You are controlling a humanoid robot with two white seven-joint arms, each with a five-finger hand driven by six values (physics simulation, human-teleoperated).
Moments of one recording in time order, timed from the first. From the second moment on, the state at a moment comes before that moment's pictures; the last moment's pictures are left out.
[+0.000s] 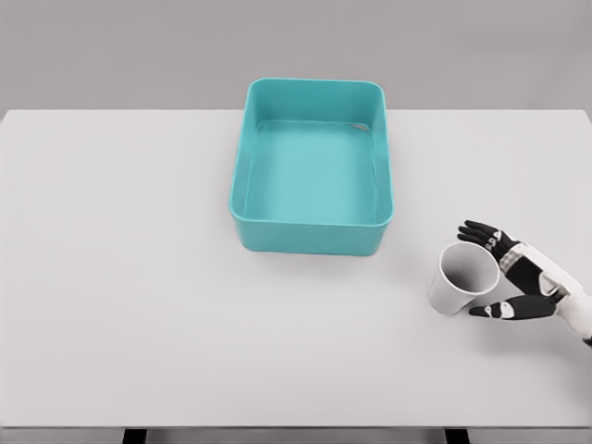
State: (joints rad) left arm -0.02 0.00 -0.13 -0.05 0.04 0.01 -0.17; right arm -0.02 -0.85 0.48 -1.30 -0.88 -0.61 0.61
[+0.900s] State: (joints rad) left arm -0.02 0.00 -0.13 -0.05 0.04 0.01 -0.17; right arm -0.02 -0.79 0.48 -1.30 -0.83 -0.61 0.61
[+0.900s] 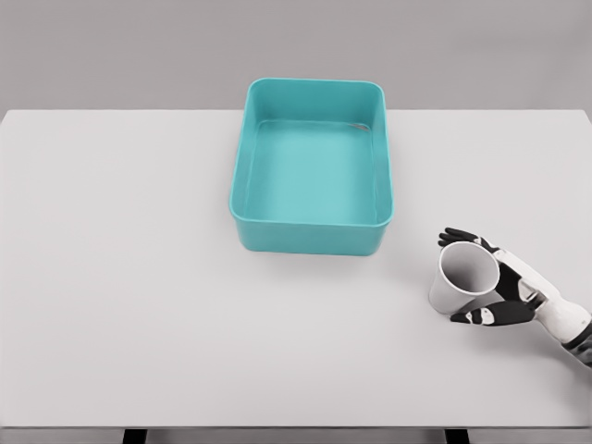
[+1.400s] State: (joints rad) left arm -0.02 0.00 -0.13 -0.05 0.04 0.01 -0.17; right arm -0.02 -0.79 0.46 -1.31 -0.83 -0.61 0.61
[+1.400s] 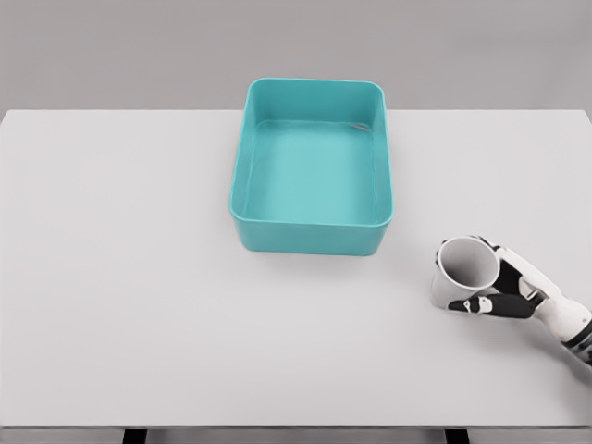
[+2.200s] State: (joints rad) left arm -0.02 0.00 -0.13 -0.05 0.04 0.01 -0.17; right arm -0.17 -0.75 0.32 -1.35 -0.81 -0.49 0.61
